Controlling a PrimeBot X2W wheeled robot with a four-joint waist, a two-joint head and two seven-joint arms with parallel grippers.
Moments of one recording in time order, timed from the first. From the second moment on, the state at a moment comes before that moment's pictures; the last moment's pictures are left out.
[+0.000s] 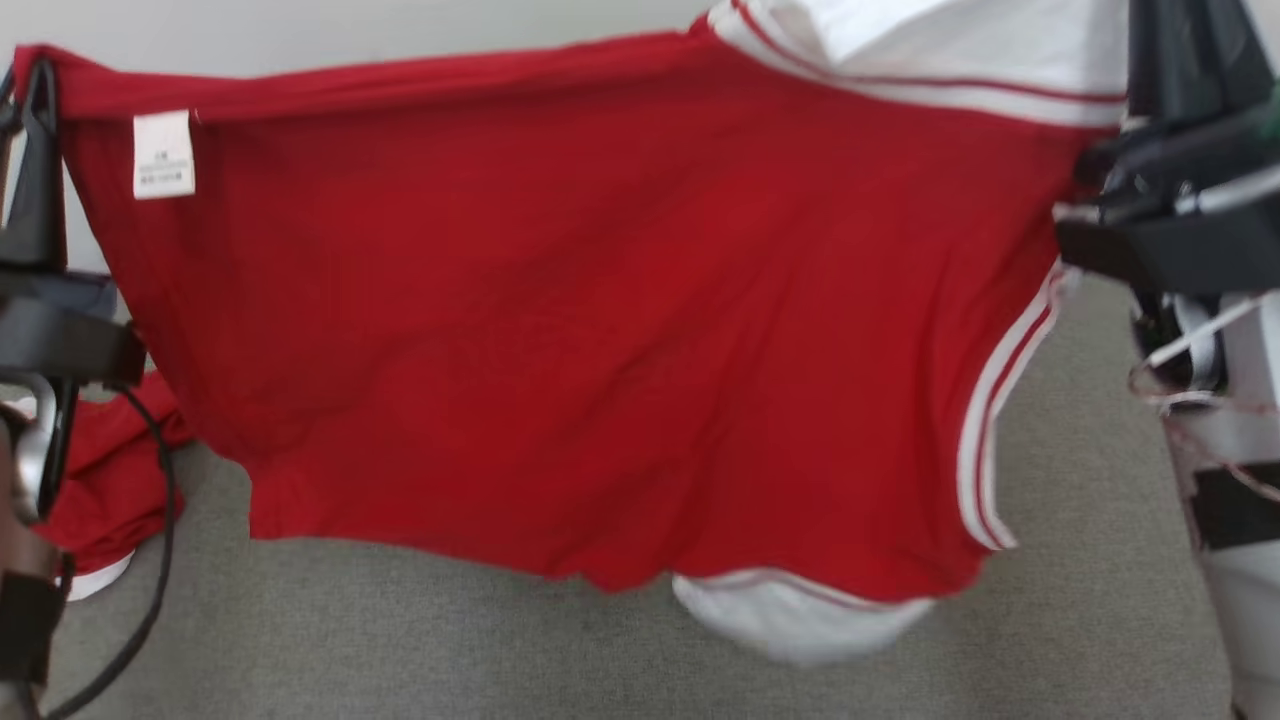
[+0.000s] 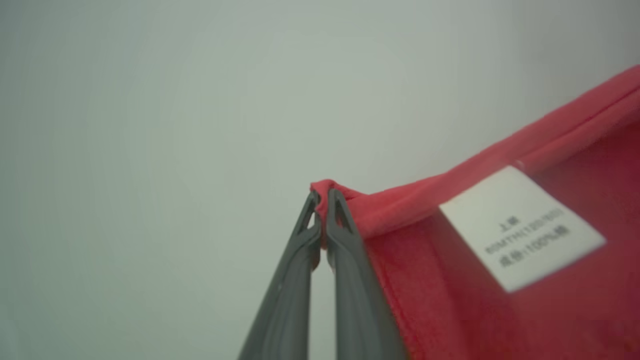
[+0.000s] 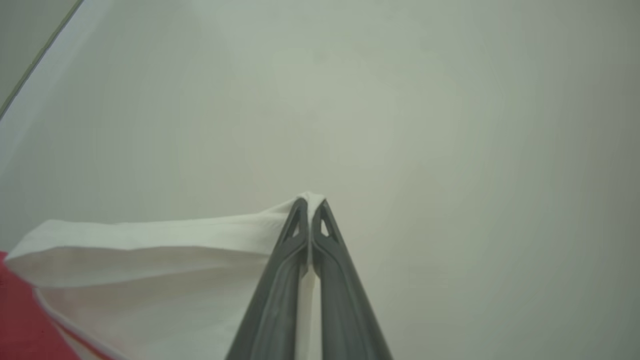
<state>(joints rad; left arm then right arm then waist) -0.70 0.45 -0.05 0.31 -0.12 -0.13 -0.22 -0.78 -0.35 0.16 0.10 0.20 0.13 -0.26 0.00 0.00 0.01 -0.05</state>
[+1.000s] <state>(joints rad) -1.63 0.53 -0.24 0.57 -0.02 -0.13 -0.19 -1.77 -0.43 0.07 0.60 -0.14 0.13 -0.23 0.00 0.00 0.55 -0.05</state>
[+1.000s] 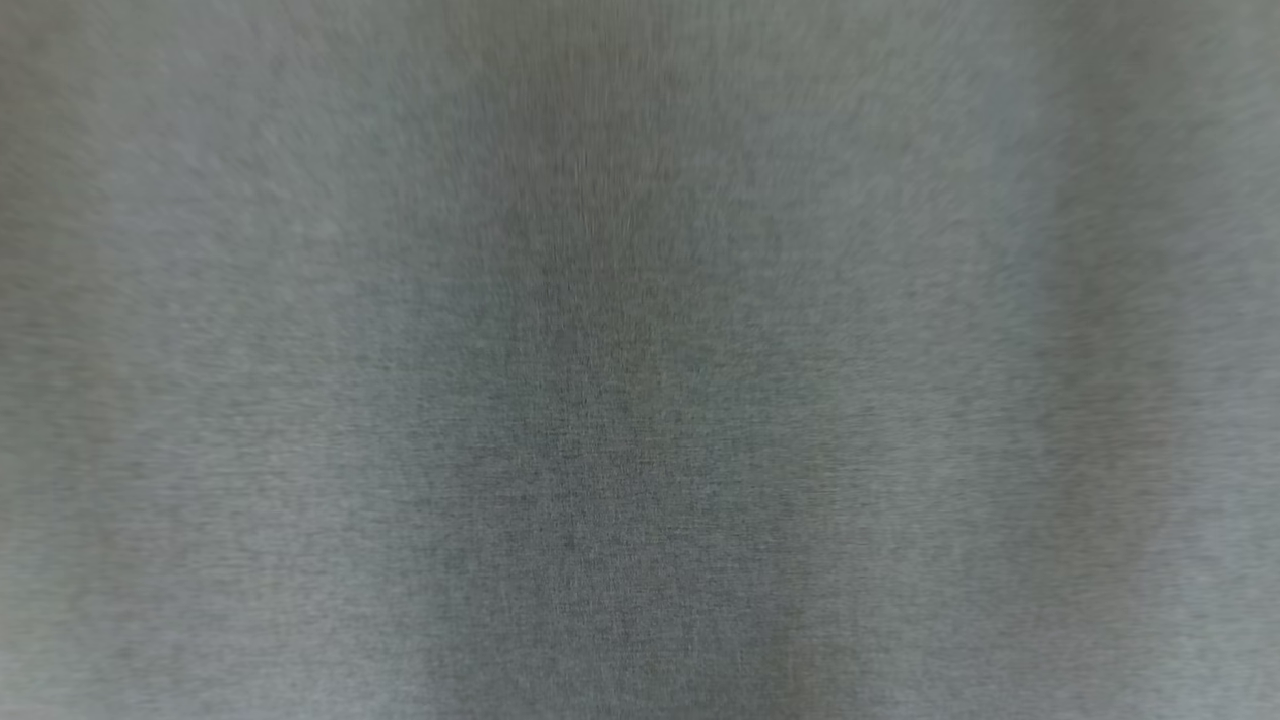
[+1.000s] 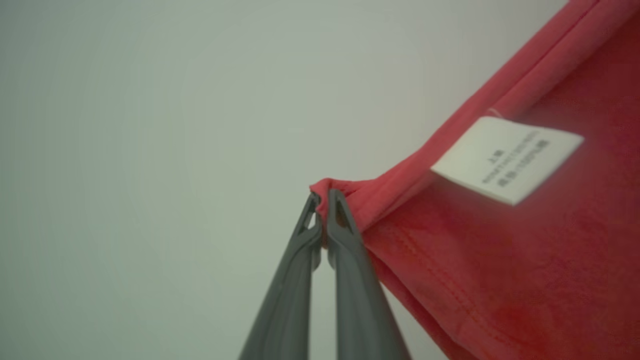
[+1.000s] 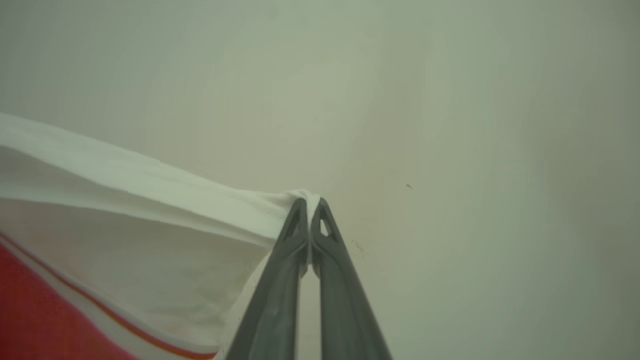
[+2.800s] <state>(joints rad) -0.16 0.07 0.14 0.48 -0.16 -0.11 -0.26 -0.08 -0.22 -0.10 0.36 0.09 0.13 -0.26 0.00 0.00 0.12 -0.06</state>
